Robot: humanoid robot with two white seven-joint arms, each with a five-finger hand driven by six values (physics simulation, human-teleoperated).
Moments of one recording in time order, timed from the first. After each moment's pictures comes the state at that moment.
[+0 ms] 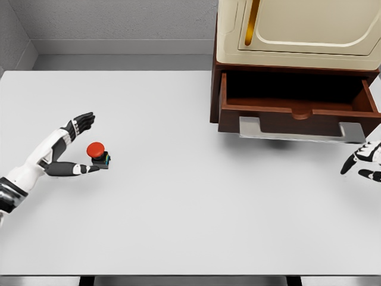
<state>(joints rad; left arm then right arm) -0.10 0.77 -0.45 -1.44 0.51 -0.48 -0.20 0.32 -1.05 -0.28 -1.76 0.00 -0.61 0.61</state>
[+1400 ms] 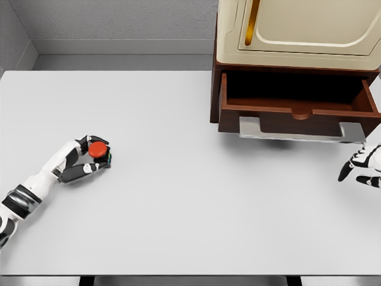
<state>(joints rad) -0.13 0.72 -0.54 -1.34 0.50 -0.50 -0.19 0.34 -1.13 -0.24 -1.76 -0.05 -0.62 0.61</state>
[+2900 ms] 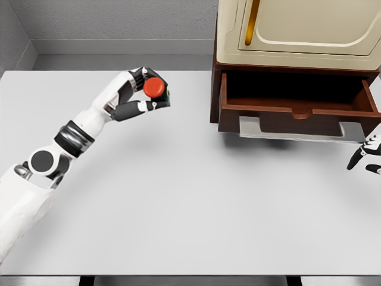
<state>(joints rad) -0.44 0.47 -0.54 -1.50 0.44 -0.28 -0.21 0.35 -1.16 -0.30 -1.76 -0.11 -0.61 0.61</state>
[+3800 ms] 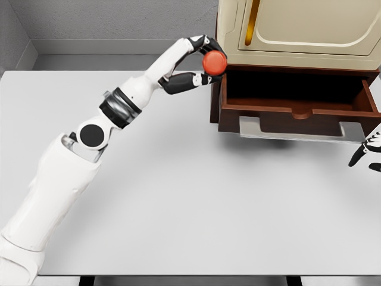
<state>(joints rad) -0.60 0.22 -0.53 -1.49 0.00 -0.28 -0.20 0.36 -1.19 -0.32 -1.76 -0.12 -0.61 0.61</state>
